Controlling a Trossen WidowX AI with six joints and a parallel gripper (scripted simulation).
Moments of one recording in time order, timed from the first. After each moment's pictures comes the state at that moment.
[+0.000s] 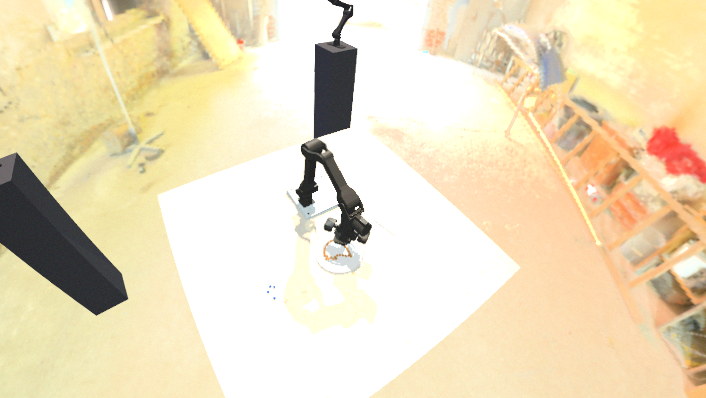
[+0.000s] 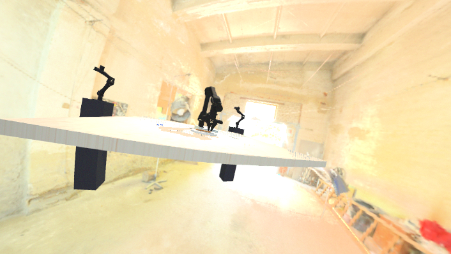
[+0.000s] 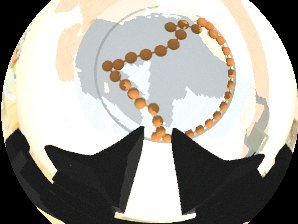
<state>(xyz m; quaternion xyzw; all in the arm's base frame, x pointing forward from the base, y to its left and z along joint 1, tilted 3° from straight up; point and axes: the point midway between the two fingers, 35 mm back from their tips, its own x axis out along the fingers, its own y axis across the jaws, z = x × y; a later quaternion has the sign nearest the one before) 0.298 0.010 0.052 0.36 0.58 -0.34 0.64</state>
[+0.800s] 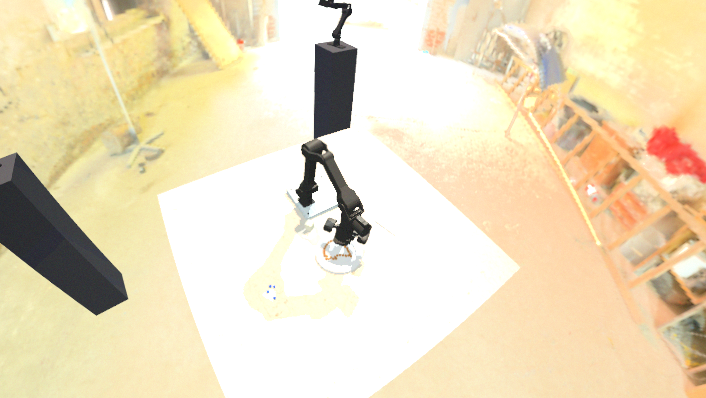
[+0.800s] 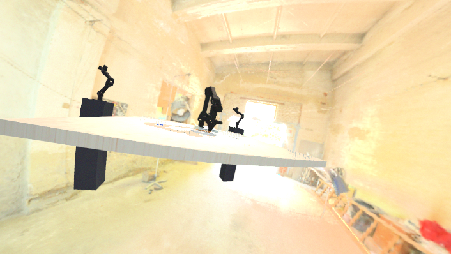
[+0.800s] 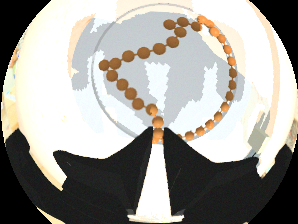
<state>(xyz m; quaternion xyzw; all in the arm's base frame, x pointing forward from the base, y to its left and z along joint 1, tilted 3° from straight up) 0.297 0.010 0.048 0.35 0.58 -0.34 0.64</state>
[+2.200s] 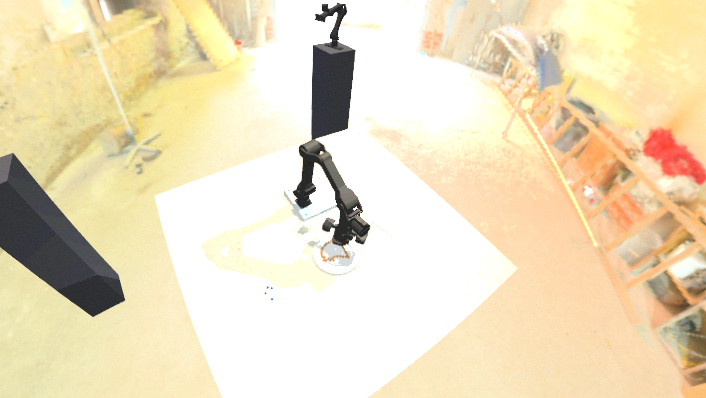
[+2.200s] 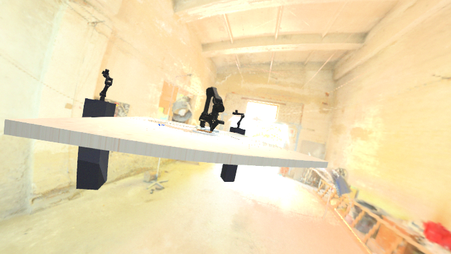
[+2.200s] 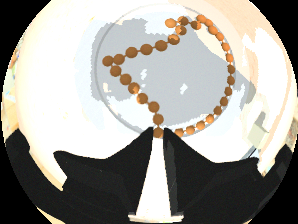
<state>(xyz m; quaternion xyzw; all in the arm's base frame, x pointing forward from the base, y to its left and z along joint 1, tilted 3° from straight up) 0.296 0.014 0.053 0.35 0.59 -0.35 0.64</state>
